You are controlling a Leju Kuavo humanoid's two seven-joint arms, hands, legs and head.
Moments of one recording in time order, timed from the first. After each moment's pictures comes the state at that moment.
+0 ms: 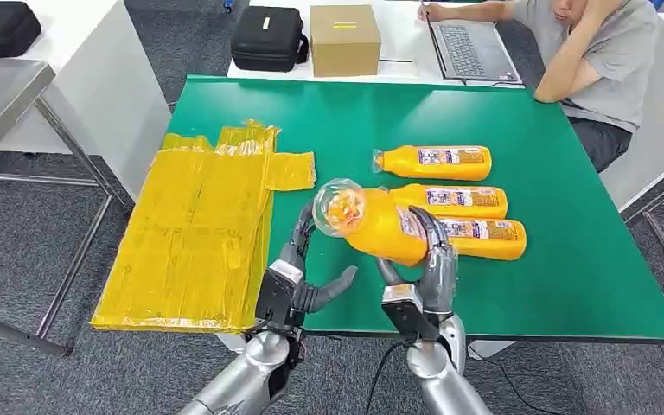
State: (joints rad) left arm -0.38 -0.35 -0.63 -0.78 0.11 0.36 -0.70; right arm -0.17 0.09 0.36 -1.18 0.37 -0.70 -0.70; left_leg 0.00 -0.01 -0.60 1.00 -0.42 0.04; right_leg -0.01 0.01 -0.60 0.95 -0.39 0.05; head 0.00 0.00
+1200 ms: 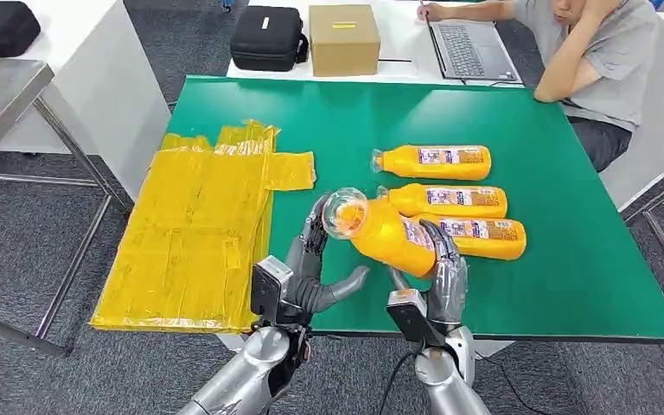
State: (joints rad) left arm -0.37 -0.34 -0.67 -0.88 0.19 0.16 -0.70; right arm -0.13 0.10 0.26 -1.13 0.45 -0.70 -0.70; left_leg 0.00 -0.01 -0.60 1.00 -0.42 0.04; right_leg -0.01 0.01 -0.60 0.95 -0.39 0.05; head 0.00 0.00
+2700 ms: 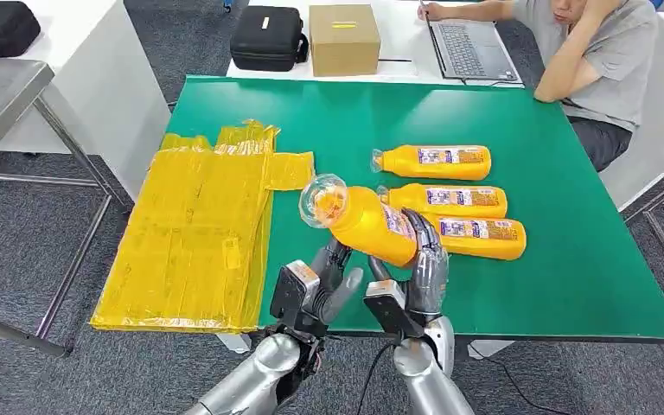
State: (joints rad) left arm -0.38 -0.34 -0.77 -0.85 0.22 0.11 -0.62; right arm -0.18 0.20 0.25 -1.11 0.52 -0.70 -0.70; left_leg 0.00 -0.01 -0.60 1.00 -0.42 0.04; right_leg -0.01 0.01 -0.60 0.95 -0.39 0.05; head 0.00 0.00
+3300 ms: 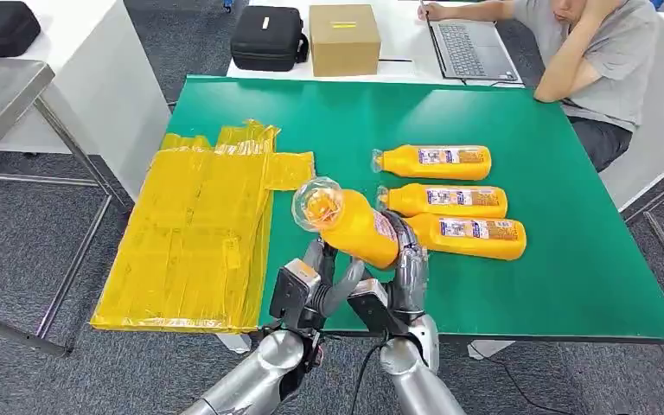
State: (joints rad) left arm -0.40 -0.35 -0.78 -0.85 0.20 0.25 -0.67; right arm -0.22 0.21 0.31 -1.01 0.48 -0.70 -0.70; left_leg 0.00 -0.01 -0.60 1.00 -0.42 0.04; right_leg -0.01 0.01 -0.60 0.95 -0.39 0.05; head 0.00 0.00
